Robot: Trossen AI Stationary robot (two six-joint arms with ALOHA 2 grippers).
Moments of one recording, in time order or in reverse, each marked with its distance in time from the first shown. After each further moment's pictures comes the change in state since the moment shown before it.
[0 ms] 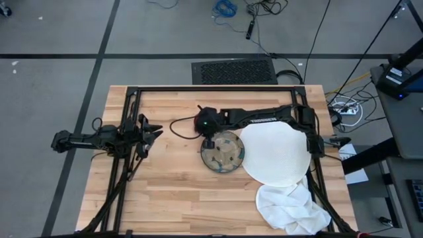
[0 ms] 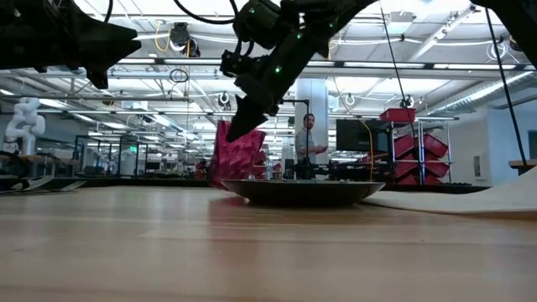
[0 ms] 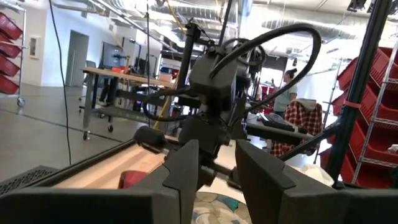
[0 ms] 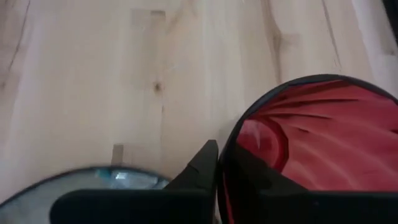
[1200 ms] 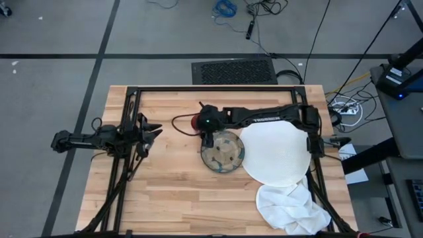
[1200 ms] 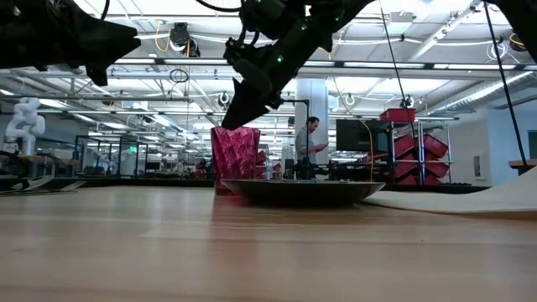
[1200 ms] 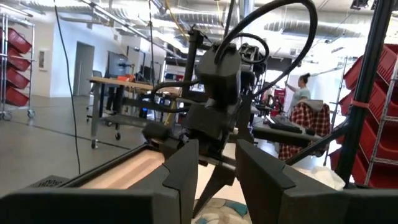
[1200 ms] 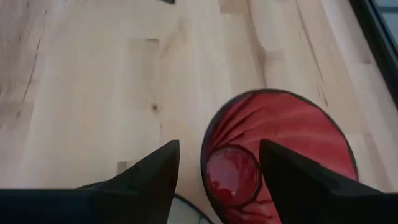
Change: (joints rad) left arm 0.000 0.000 0.000 0.021 -0.017 0.051; right arm 0.002 -0.032 -0.045 0.091 0.000 0.045
